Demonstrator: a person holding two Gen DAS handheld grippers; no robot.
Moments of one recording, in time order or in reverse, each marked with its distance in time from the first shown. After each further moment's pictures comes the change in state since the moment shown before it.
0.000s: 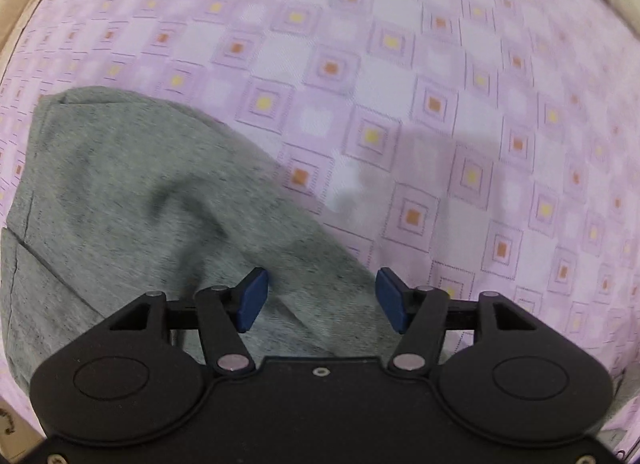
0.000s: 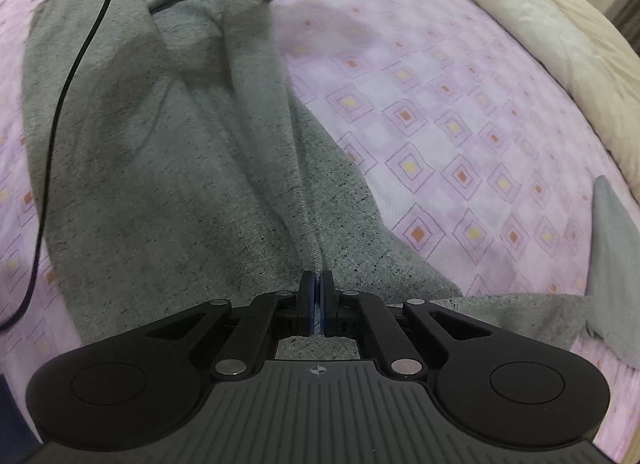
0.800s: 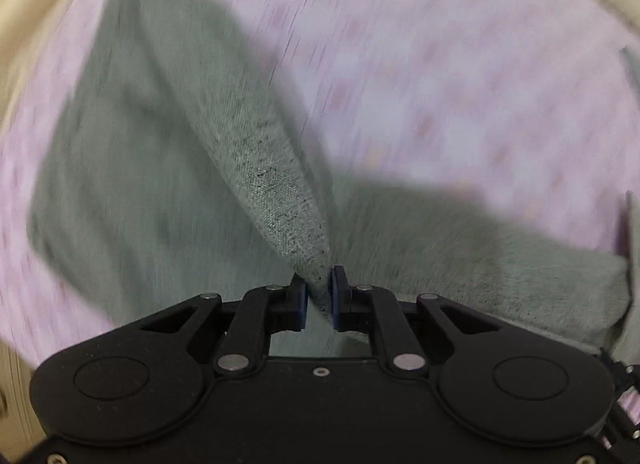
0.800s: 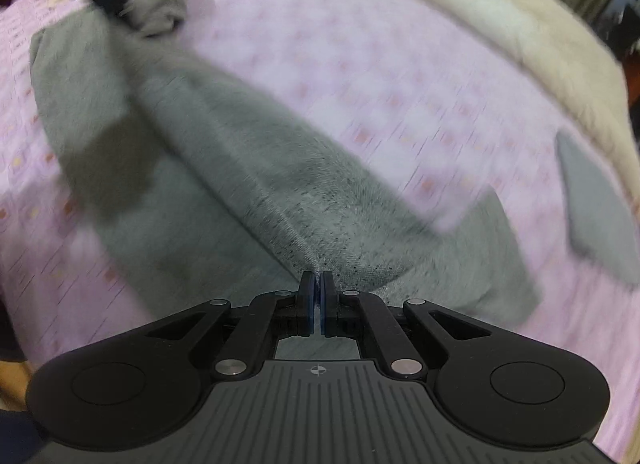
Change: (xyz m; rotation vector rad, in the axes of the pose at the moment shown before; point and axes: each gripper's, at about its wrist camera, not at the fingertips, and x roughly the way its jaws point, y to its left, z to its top) left arm -0.032 0.064 -0.197 0.013 -0.053 -0.020; right arm -0.031 0.054 -0.044 0.181 -0.029 -0.059
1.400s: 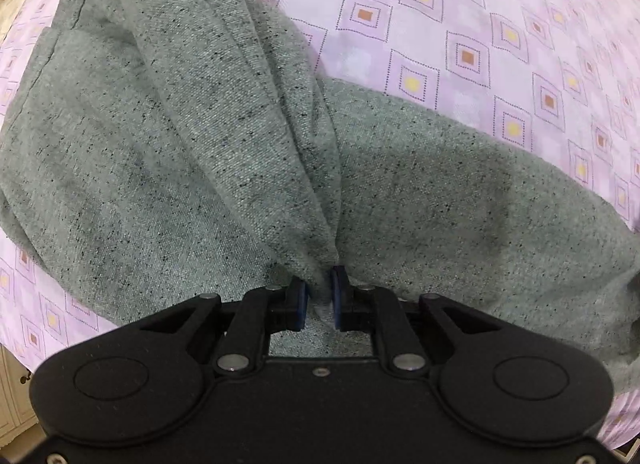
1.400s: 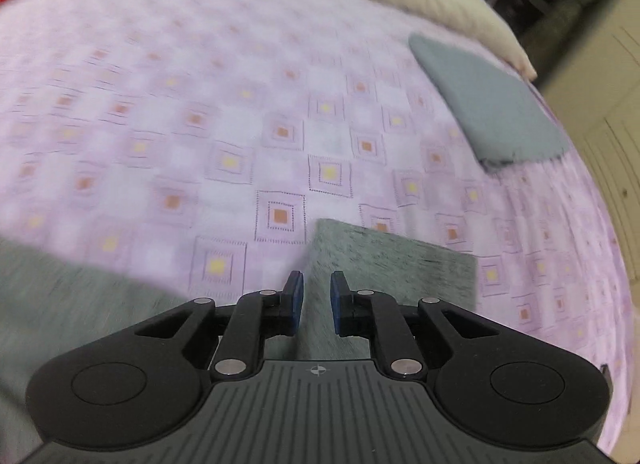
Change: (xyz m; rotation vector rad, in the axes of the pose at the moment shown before) left arm 0.038 0.008 -0.002 -0.003 0.060 -0.026; right arm 0.075 -0.082 0.071 0.540 0.098 -0.342
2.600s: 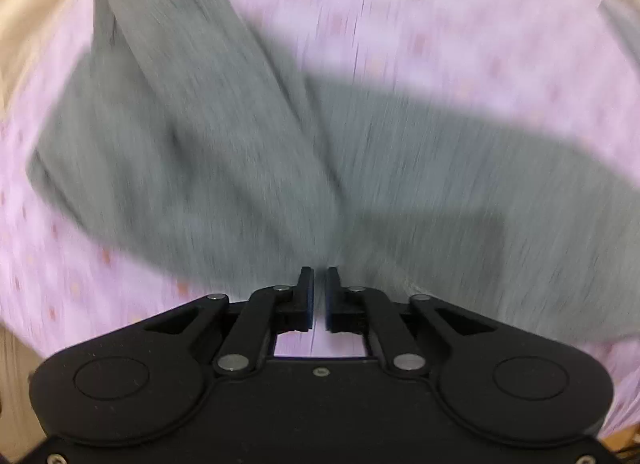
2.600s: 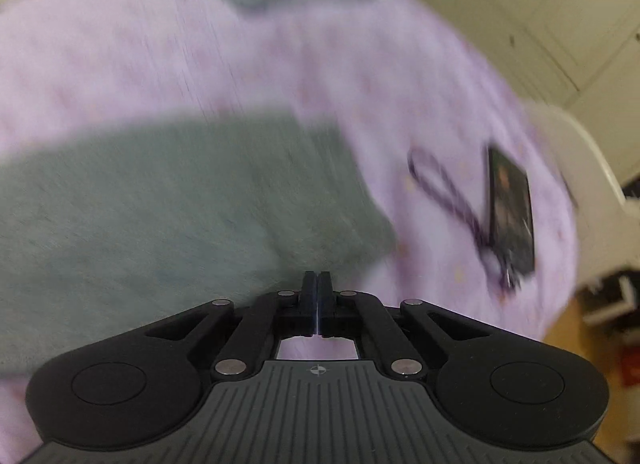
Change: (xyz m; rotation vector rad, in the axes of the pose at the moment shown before) left arm -0.027 -0.003 -0.070 0.070 -0.124 0.045; right arm -0.041 -0.160 -0.181 0.369 0.171 -0.192
